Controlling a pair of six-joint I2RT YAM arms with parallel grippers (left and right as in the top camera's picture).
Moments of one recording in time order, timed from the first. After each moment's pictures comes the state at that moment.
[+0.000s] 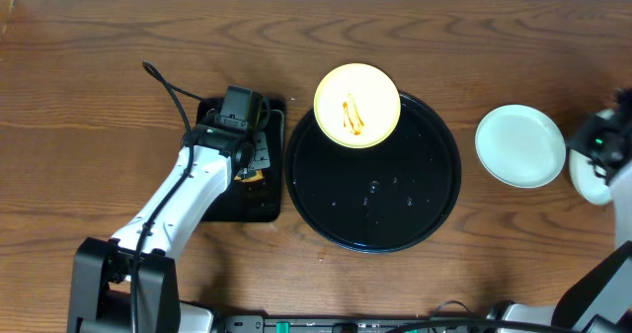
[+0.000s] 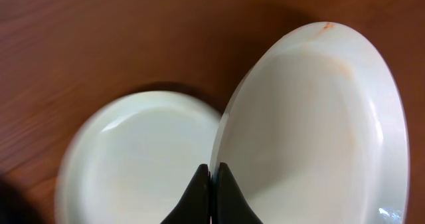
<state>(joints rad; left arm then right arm) -0.26 1.56 0.99 -0.66 -0.13 -0.41 -0.51 1.56 1.04 -0.38 -0.17 0.05</state>
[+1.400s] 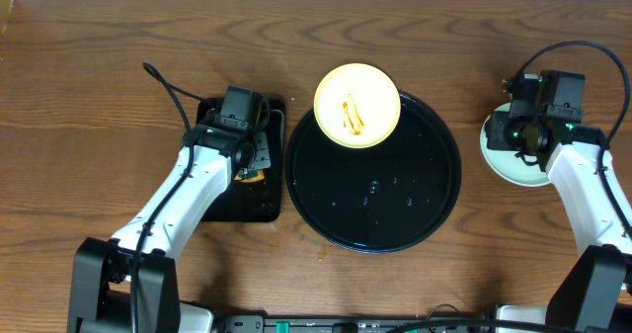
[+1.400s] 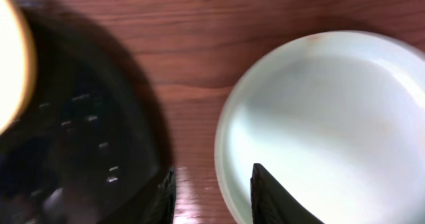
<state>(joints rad) -0.26 1.56 0.99 -0.66 -0.11 -0.41 -0.15 1.56 1.04 -0.54 -0.17 -0.06</state>
